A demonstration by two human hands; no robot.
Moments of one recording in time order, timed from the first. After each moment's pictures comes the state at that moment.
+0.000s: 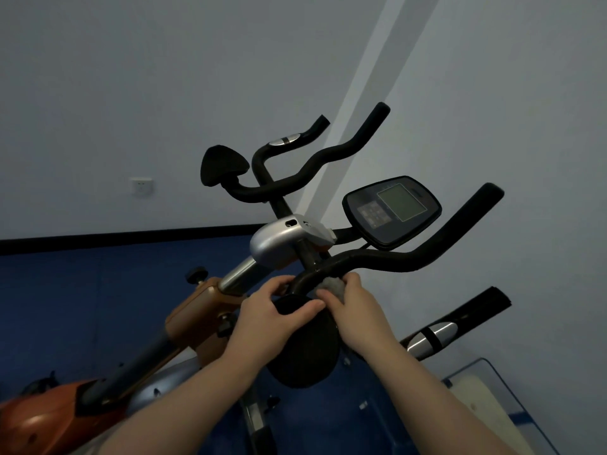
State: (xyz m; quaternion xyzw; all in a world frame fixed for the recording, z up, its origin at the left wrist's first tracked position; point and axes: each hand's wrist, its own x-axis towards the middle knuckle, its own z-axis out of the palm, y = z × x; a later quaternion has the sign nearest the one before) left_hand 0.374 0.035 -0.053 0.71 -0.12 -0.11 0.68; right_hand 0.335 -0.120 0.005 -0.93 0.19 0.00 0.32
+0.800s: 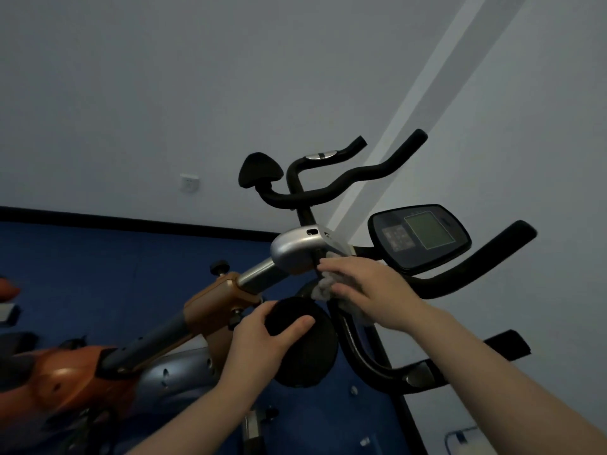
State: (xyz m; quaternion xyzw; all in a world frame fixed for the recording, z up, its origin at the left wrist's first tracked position) left_hand 0.331 0.037 -0.057 0.68 0.01 -0.06 0.73; right_hand 0.380 -0.161 0.052 -0.97 -0.21 0.01 0.07
